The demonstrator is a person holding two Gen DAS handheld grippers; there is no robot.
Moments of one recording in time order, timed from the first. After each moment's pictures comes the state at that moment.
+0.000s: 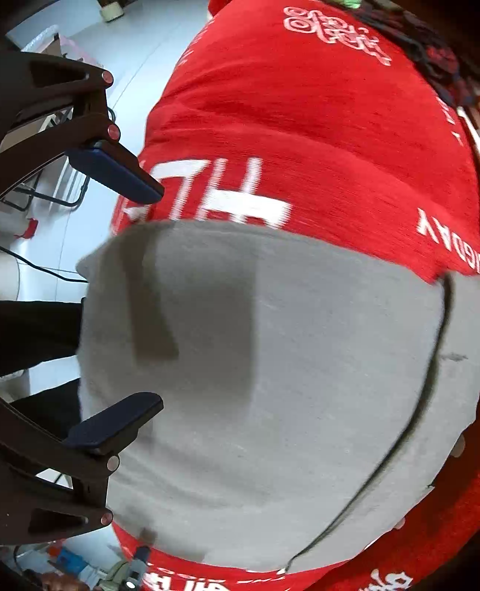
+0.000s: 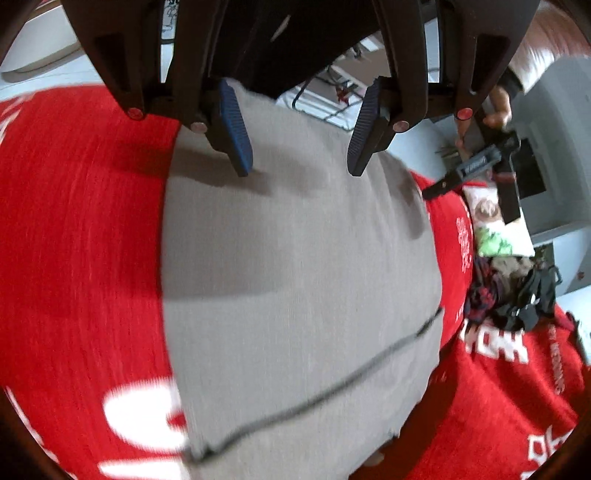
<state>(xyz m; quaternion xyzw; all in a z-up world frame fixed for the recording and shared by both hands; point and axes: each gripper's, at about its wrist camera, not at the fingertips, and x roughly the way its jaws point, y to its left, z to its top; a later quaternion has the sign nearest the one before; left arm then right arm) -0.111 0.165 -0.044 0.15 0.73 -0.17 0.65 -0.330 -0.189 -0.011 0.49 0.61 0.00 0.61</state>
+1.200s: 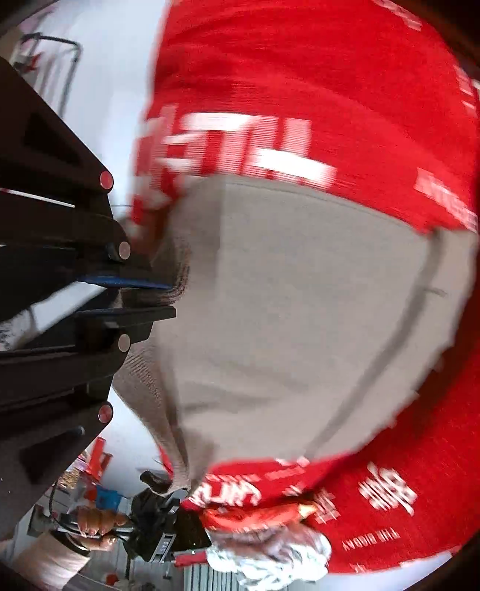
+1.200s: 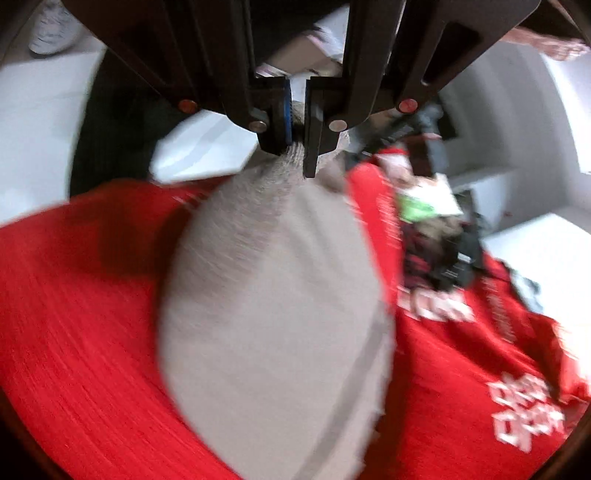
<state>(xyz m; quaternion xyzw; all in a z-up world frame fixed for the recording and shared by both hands) -0.148 0.174 0.009 0.00 0.70 -0.35 0.62 -0.397 -0.131 0.001 0.67 0.41 0.02 0.61</state>
